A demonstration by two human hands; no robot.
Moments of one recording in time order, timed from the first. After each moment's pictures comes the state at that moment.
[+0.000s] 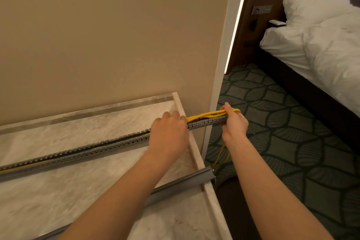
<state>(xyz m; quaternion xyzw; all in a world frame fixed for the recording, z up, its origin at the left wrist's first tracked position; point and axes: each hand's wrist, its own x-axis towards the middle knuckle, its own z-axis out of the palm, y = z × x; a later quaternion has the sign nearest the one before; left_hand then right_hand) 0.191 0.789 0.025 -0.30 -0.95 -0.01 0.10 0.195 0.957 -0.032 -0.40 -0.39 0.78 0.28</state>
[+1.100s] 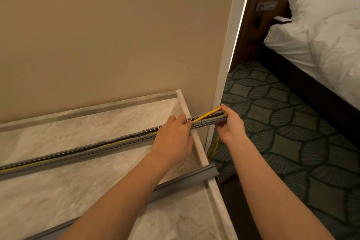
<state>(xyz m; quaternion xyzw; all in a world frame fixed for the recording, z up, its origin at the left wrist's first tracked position) 0.193 0.776 0.007 -0.36 -0.93 -0.11 0.04 0.193 0.944 -0.027 -0.39 -0.32 0.84 0.18</state>
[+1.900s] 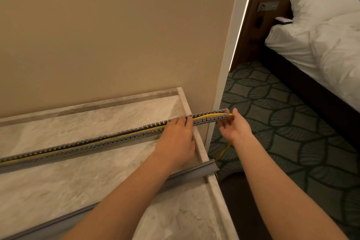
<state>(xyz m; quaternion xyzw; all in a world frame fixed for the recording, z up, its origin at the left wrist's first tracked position) 0.203 0.777 0.000 -0.37 -0.93 -0.06 0.01 0.202 0.956 -0.034 -0.41 -0.24 0.87 0.16</state>
